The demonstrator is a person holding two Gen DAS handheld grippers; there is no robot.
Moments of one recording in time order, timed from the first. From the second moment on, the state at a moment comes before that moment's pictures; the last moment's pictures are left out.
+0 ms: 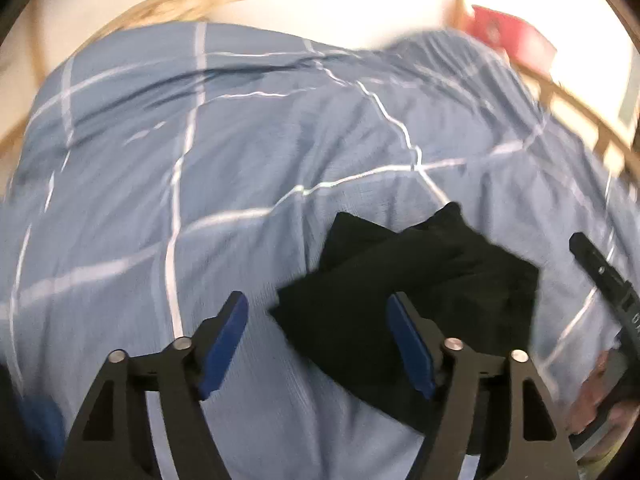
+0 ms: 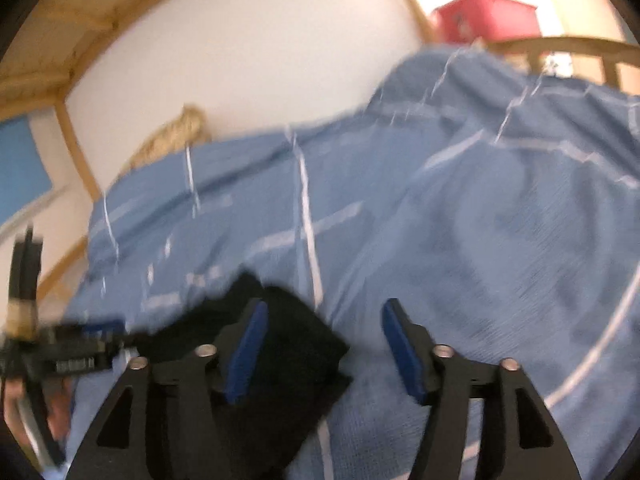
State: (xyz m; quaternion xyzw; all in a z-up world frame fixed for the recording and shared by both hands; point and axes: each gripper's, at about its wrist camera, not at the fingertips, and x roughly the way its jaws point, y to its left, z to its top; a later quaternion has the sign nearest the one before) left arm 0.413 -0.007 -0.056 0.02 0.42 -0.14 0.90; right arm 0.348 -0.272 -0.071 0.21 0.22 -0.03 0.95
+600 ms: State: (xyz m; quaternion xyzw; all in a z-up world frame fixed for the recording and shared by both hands) left arm 0.326 0.032 -0.067 -0.02 0.39 -0.08 0.92; right arm 0.299 -0.248 -0.081 0.29 0.27 0.02 0.92
